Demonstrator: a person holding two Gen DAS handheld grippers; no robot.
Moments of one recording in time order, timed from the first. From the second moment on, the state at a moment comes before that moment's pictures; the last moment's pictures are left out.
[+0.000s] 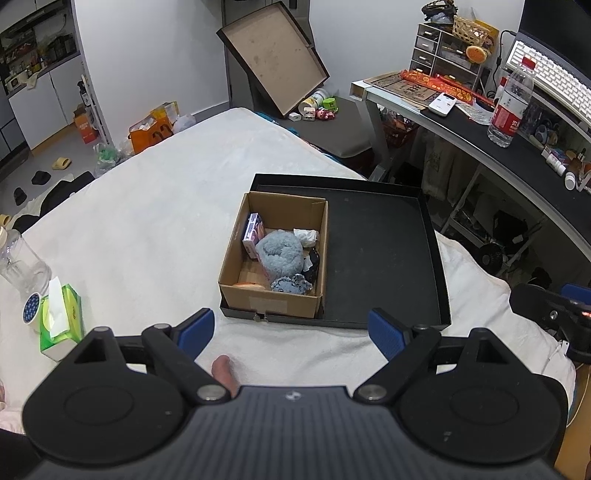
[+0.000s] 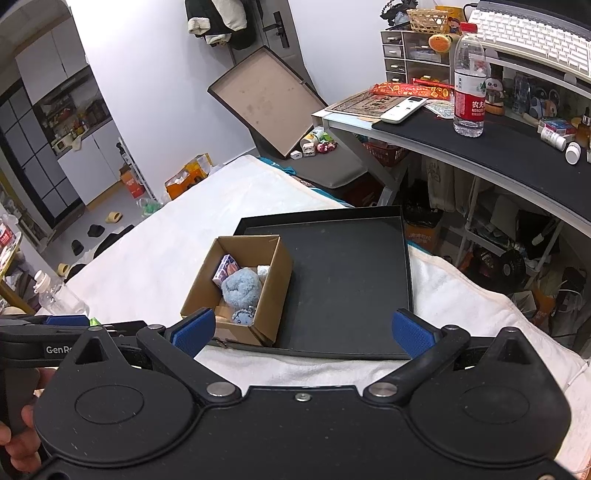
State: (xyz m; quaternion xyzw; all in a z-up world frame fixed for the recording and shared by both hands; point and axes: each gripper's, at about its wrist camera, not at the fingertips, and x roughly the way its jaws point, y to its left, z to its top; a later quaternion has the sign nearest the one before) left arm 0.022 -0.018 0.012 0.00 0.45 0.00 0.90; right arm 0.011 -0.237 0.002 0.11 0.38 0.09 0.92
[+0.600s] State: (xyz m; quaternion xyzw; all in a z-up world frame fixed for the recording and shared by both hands) left arm 0.021 -0.015 0.011 0.00 0.45 0.00 0.90; right arm 0.011 -0.235 0.001 0.10 0.38 0.09 0.91
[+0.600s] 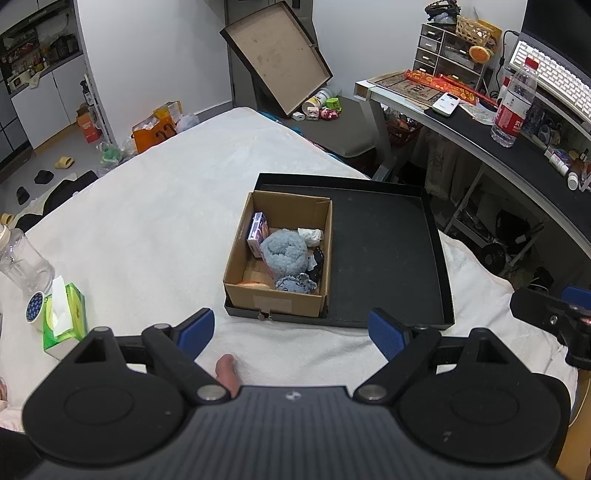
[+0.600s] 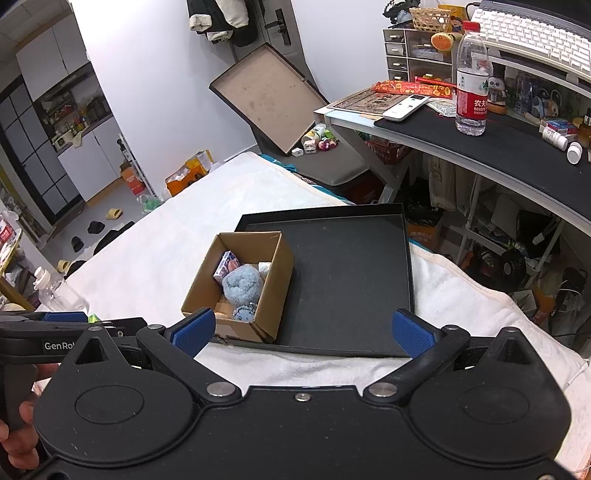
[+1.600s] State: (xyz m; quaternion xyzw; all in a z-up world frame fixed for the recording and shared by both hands) left arm 0.021 -0.027 0.013 0.01 0.45 0.00 0.89; right arm 0.007 -0.242 -0.001 0.10 0.38 0.09 0.91
